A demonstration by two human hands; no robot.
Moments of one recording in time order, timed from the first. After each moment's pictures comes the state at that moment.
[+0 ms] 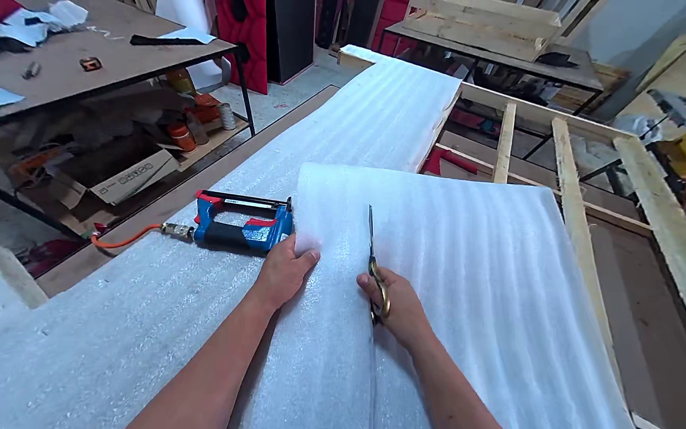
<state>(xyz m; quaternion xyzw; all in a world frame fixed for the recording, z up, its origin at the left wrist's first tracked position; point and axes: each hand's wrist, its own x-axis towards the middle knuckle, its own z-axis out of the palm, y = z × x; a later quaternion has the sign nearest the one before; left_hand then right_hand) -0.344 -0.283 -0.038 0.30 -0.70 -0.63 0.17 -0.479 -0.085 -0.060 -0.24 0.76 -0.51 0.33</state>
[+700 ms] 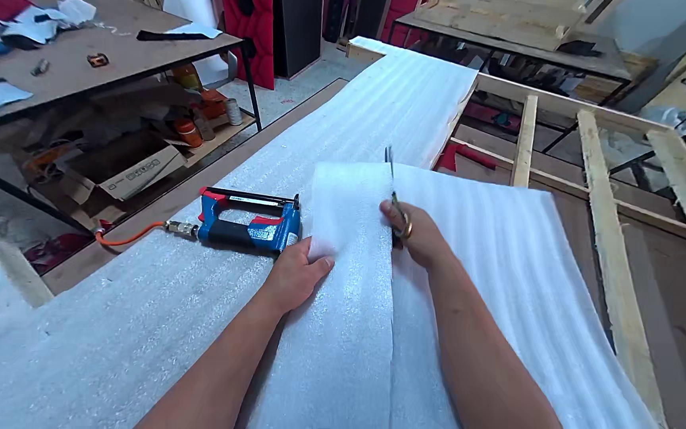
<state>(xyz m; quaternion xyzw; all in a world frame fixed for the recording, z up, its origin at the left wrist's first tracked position) -0.341 -0.282 -0.042 0.27 -0.71 -0.63 0.13 -0.576 -0.155 -0.034 -0.28 0.75 -0.52 0.29</state>
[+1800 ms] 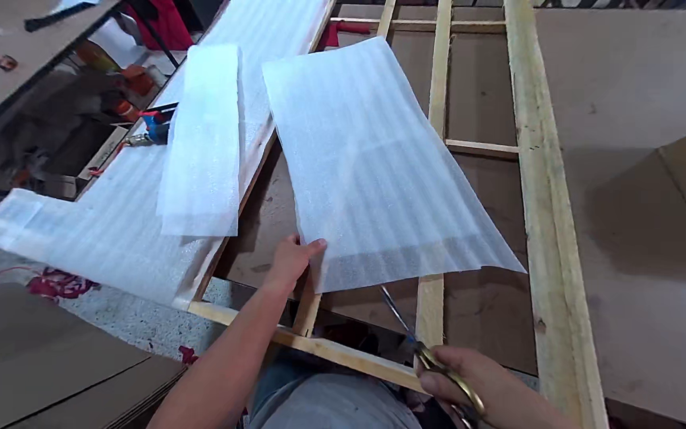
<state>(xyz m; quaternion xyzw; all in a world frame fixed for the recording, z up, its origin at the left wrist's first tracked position) -0.157 0.057 -0.061 0.42 -0.69 -0.59 -0.03 -0.171 0.427 -0.019 -0.14 0.69 -0.38 0.60</state>
